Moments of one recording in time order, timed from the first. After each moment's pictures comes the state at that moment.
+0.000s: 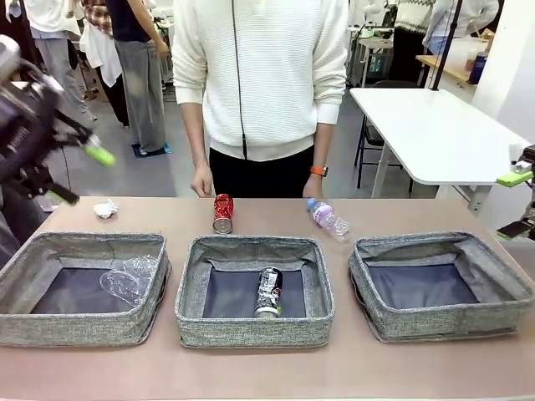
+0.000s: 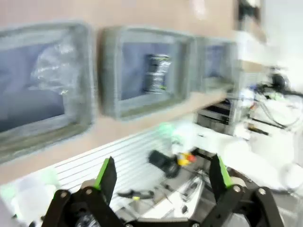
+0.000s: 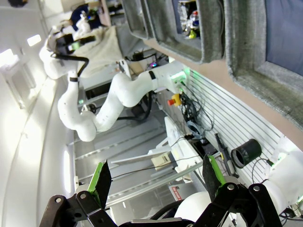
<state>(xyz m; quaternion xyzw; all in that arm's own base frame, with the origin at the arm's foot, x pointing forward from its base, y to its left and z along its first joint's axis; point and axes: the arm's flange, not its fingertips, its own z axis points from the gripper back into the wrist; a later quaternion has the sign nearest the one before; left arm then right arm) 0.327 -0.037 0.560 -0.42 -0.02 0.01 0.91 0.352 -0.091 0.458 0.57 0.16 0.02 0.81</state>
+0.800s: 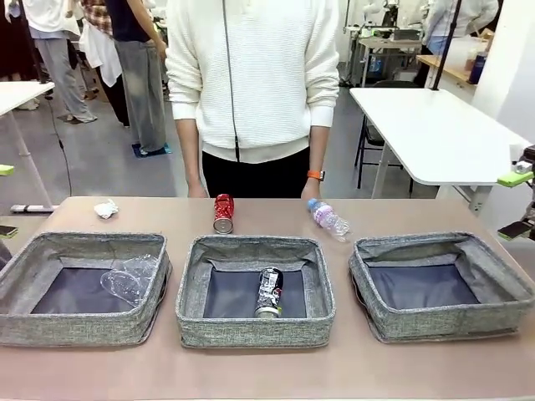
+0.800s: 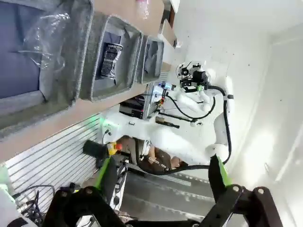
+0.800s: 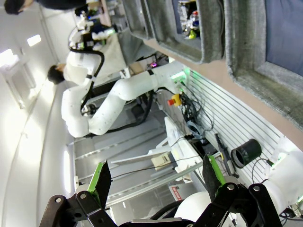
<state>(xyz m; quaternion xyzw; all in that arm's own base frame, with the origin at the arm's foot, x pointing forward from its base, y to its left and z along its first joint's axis) 0.285 0.095 0.459 -0.62 0.02 0.10 0.78 0.352 -0.090 0.458 0.57 0.16 0.02 0.81</state>
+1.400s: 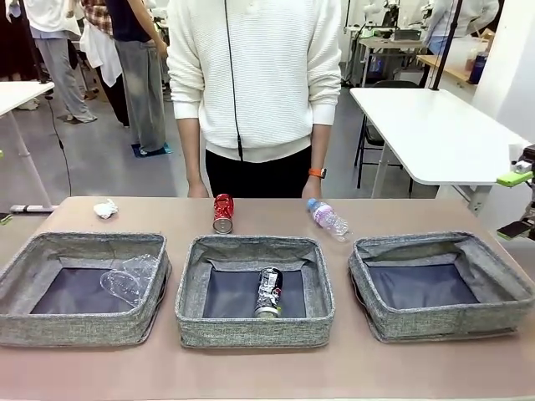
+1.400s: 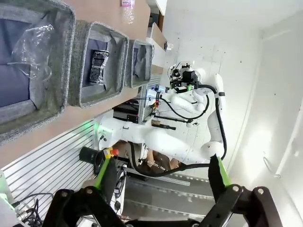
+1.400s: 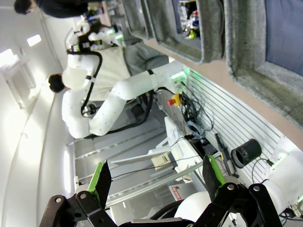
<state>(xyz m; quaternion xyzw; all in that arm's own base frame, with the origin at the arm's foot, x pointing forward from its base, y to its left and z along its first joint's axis) 0.282 0.097 0.475 -0.64 -0.01 0.09 0.76 0.352 -0.091 0.458 0.57 0.16 0.02 0.81</state>
